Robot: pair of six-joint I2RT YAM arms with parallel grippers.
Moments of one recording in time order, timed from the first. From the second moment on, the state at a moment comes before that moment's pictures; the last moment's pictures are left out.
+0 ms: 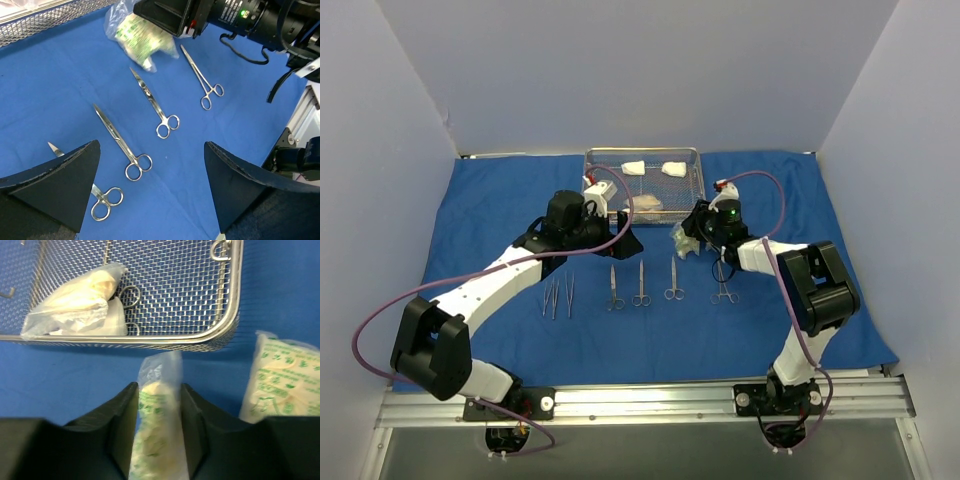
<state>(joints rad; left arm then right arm) -0.53 1.44 1.03 -0.11 0.40 -0.39 0.30 1.78 0.84 0.46 -0.08 0.48</state>
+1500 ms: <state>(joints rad) -0.58 1.43 1.03 -0.17 0.29 -0.38 0.41 1.79 0.91 0.12 0.16 0.23</state>
